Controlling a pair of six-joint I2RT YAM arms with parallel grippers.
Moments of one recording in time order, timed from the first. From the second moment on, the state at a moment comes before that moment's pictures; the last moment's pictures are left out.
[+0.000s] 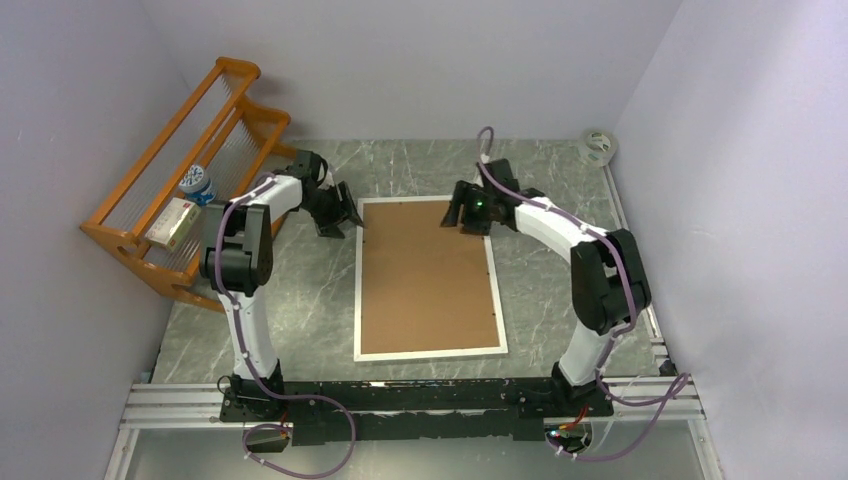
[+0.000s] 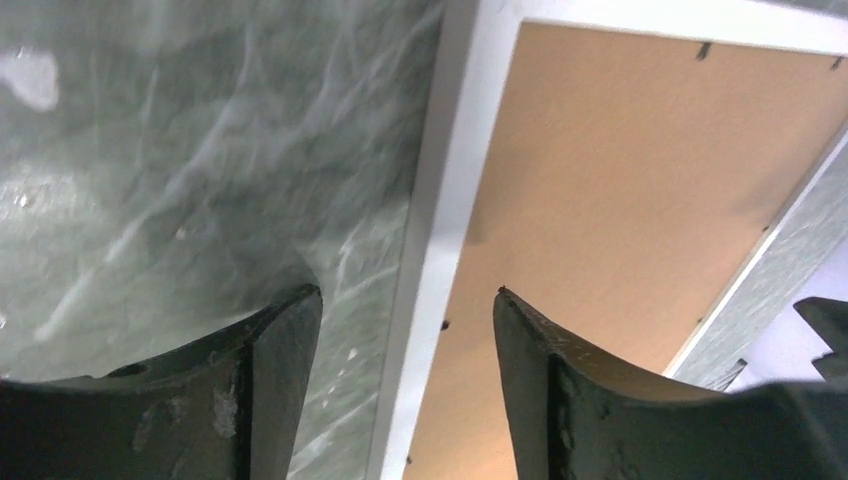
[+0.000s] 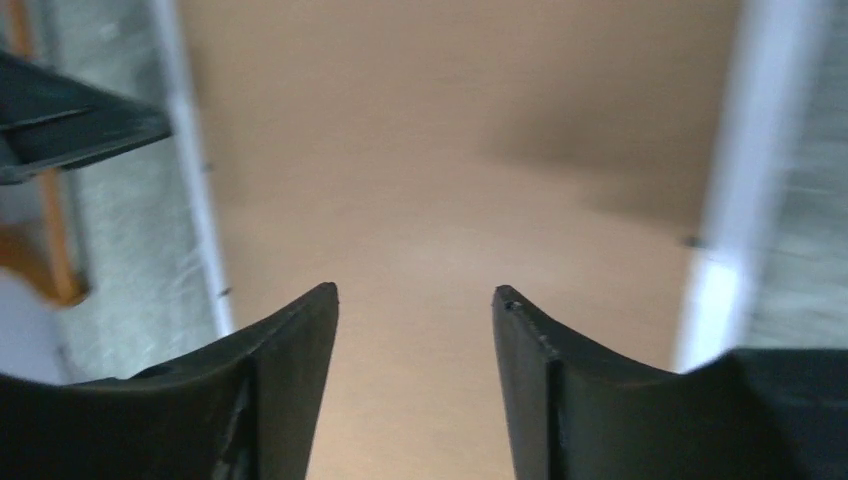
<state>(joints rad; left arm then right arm) -0.13 2.08 1.50 -0.57 0.40 -0.48 0.35 1.75 1.22 -0.35 -0.21 0.57</state>
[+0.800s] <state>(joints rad) -0.12 1.91 1.14 -0.53 0.63 -0.45 0.70 2.17 1.46 0.04 -0.68 0.99</state>
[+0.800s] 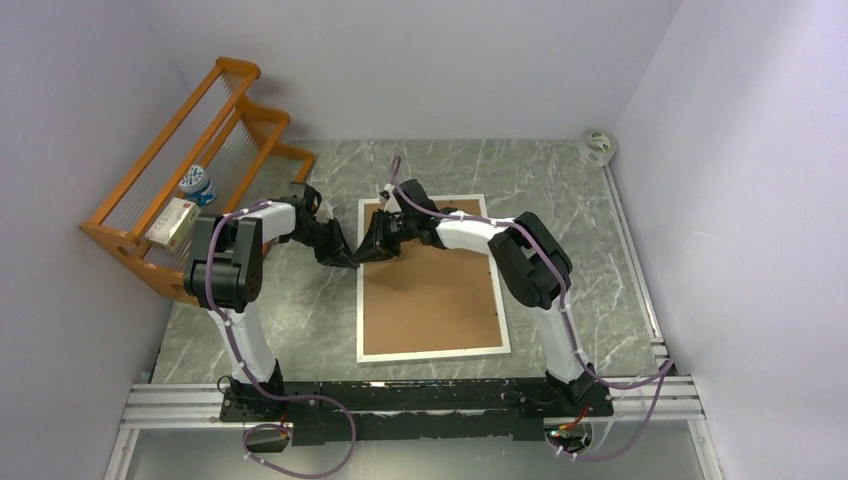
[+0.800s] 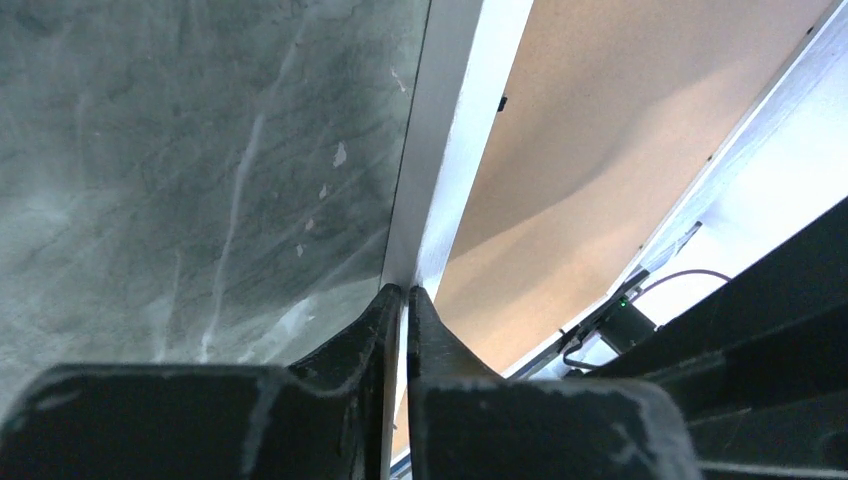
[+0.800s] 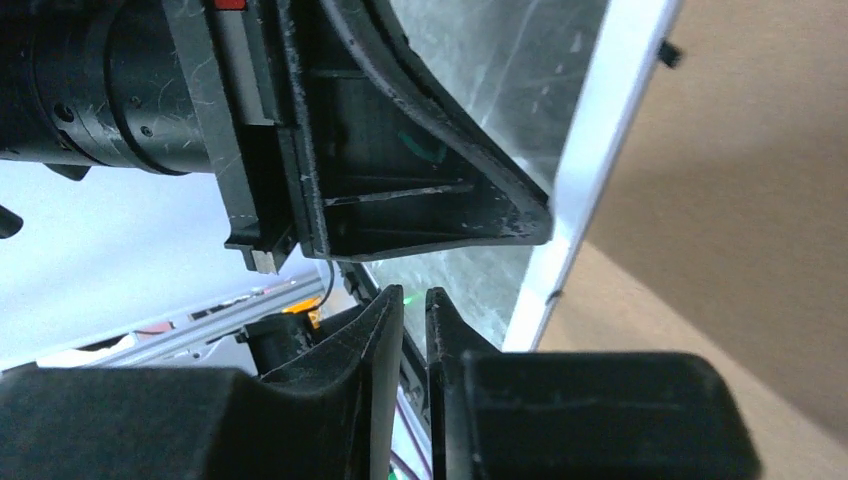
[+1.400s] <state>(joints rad) -0.11 1.93 1.16 -0.58 0.64 -0.45 0.72 2.25 1.51 -0.10 -0.71 0.98</state>
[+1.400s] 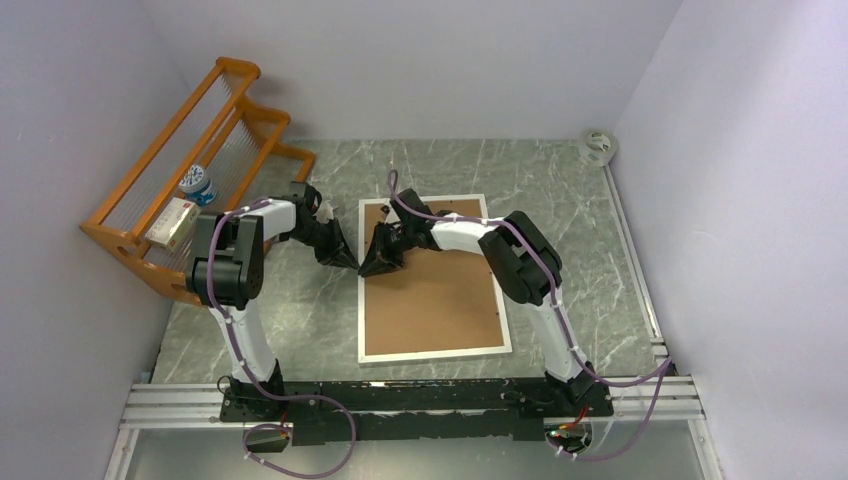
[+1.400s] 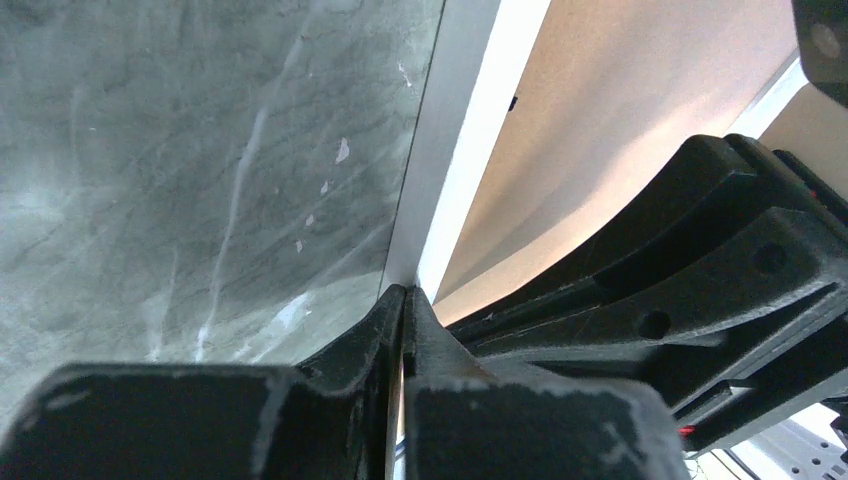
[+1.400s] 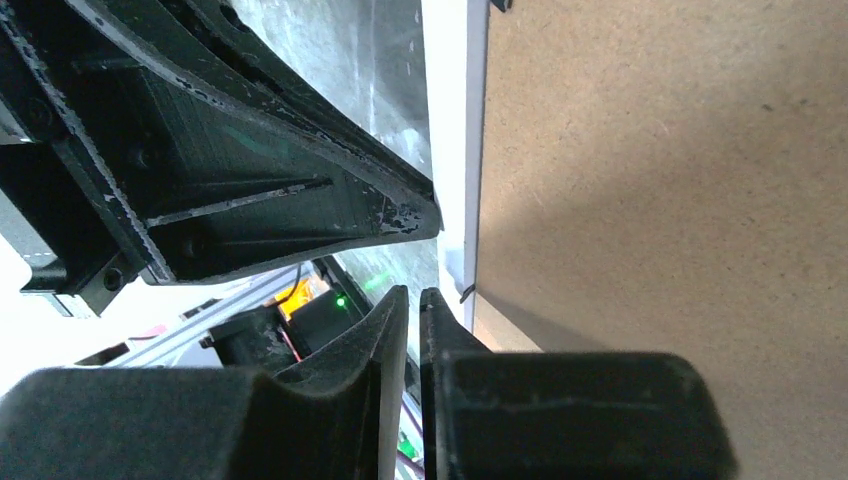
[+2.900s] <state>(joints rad) -0.12 1.95 1.20 -0.64 0.62 -0.46 0.69 2.17 1.38 -0.04 -0.68 0.92</state>
